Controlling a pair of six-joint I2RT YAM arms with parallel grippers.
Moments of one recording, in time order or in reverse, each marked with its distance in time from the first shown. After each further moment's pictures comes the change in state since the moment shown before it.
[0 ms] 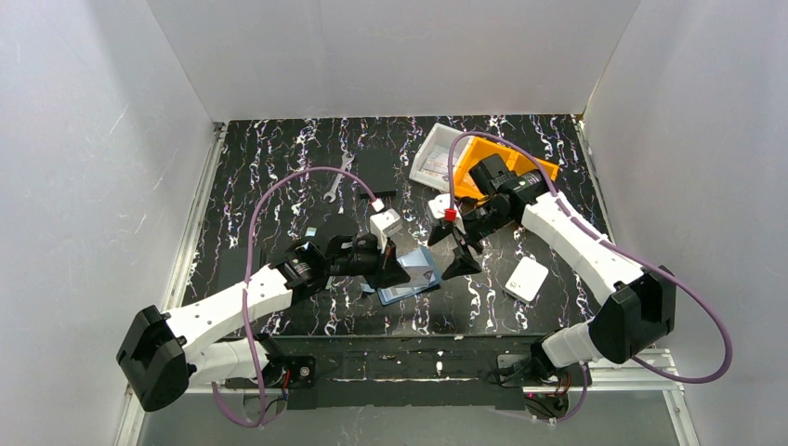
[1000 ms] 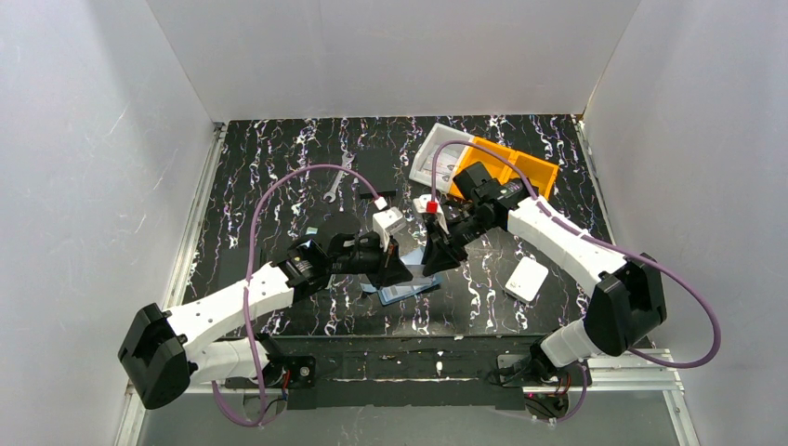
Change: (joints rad) left arm -0.006 0.014 0.027 -0.005 -0.003 0.008; right arm 0.066 0.048 -0.076 0.187 -0.061 0.319
